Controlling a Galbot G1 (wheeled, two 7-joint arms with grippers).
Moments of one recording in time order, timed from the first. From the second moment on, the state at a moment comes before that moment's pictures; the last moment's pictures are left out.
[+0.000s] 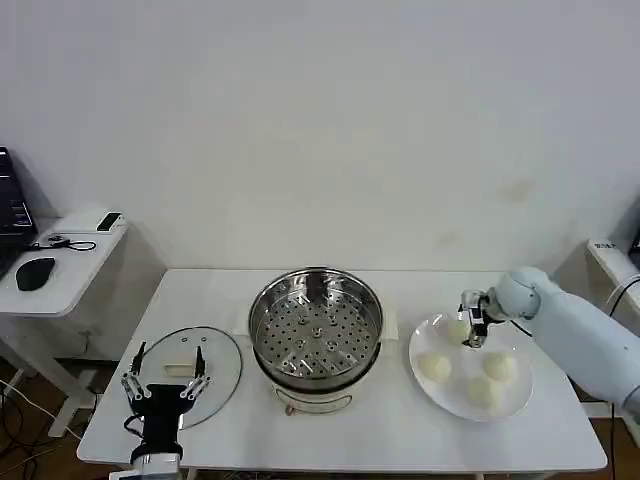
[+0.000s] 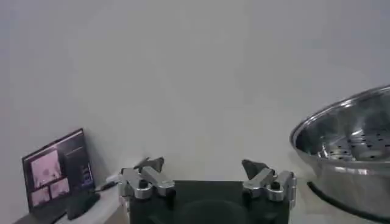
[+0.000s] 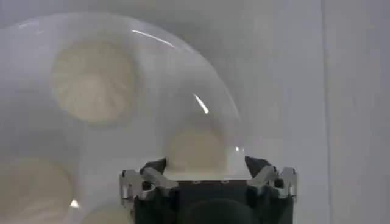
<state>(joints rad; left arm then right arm) 1.71 -1.45 -0.53 -2.23 0.34 0.11 -0.24 -0.18 0.76 -0.56 1.10 -0.25 -0.24 -0.94</state>
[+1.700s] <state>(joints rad) 1.72 -1.43 -0.53 -2.23 0.30 0.11 -0.26 0.53 0.88 -1.06 1.31 0.11 -0.13 -0.99</state>
